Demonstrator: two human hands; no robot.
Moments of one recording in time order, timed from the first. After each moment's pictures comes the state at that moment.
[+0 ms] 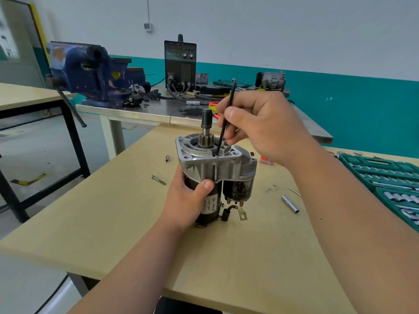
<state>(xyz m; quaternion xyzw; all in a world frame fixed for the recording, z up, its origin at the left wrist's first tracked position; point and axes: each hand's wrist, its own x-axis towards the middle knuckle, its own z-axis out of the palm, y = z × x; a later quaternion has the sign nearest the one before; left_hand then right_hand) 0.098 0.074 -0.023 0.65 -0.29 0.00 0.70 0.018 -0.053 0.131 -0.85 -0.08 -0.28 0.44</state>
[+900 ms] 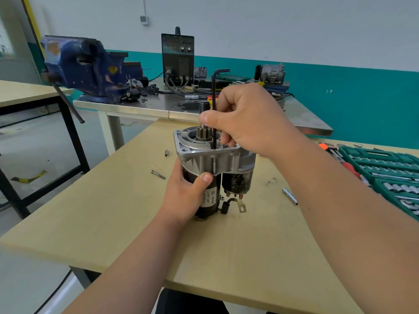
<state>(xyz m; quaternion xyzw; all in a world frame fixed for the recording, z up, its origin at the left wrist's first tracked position) 0.097 0.074 -0.022 0.65 -0.30 0.01 0.70 0.025 -0.039 0.130 -0.90 -0.01 -0.27 0.33</state>
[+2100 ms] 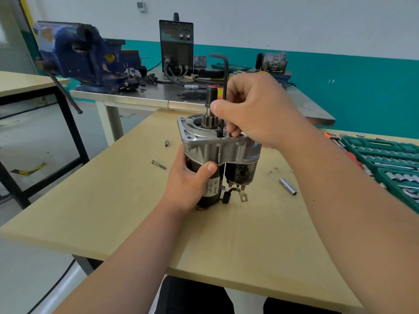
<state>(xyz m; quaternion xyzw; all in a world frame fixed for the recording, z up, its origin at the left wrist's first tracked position) 0.100 0.073 -0.026 0.65 -0.30 0.00 0.70 0.021 -0.044 0.123 -0.89 -0.03 -0.29 0.34</state>
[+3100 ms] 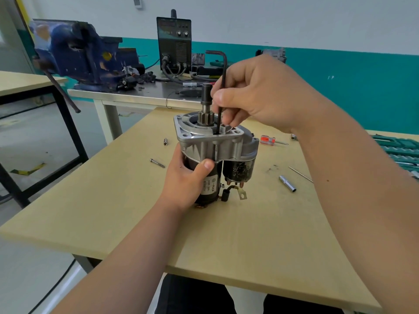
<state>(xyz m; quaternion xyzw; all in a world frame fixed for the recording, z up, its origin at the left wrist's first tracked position) 0.102 0.073 -0.028 0.65 -0.31 0.00 0.70 0.014 -0.052 0.143 -0.90 -0.05 -0.19 0.39</state>
